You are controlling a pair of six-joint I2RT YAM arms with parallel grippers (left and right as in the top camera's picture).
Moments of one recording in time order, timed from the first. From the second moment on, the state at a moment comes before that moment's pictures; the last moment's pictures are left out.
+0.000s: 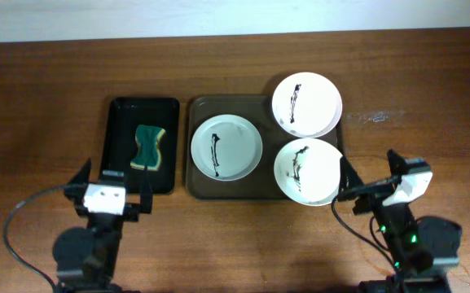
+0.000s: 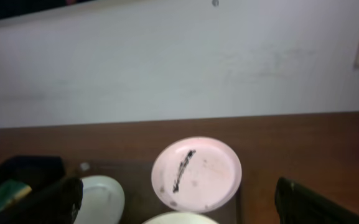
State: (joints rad) left arm 0.01 0.35 0.39 -0.15 0.06 0.22; right arm -0.01 0.37 0.43 -0.15 -0.20 0.15
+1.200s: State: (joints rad) left arm 0.01 2.01 1.57 -0.97 0.05 -0.02; right arm 0.39 2.09 1.43 -0.60 -0.18 0.57
